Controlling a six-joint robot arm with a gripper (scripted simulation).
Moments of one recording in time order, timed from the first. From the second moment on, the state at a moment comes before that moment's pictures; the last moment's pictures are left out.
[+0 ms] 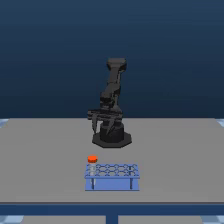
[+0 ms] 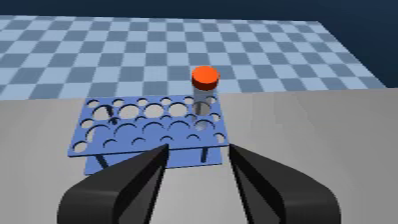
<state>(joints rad) -0.15 -0.79 1.23 0.01 -0.02 -0.10</state>
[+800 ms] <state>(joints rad) -0.17 -0.74 1.21 -0.29 -0.04 0.18</state>
